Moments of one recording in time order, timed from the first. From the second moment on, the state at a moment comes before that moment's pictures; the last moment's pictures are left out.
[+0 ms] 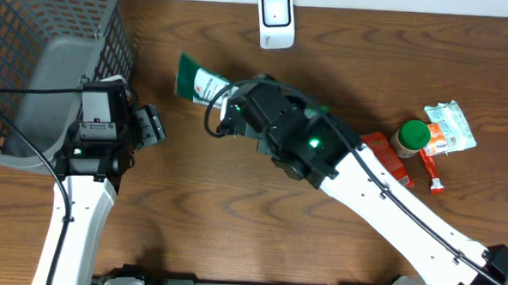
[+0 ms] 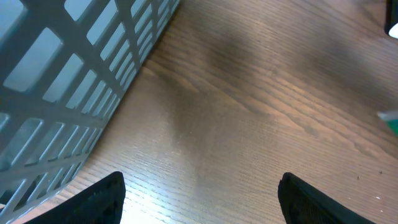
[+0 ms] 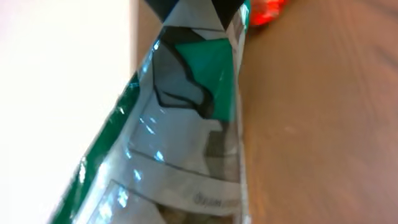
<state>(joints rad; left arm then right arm) 0.03 1.20 0.96 -0.68 -0.05 -0.32 0.85 1.63 1.62 -0.96 0.46 -0.80</state>
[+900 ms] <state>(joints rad) 0.03 1.20 0.96 -0.69 -0.06 -0.32 0.57 2.20 1.63 0.41 0.38 -1.61</state>
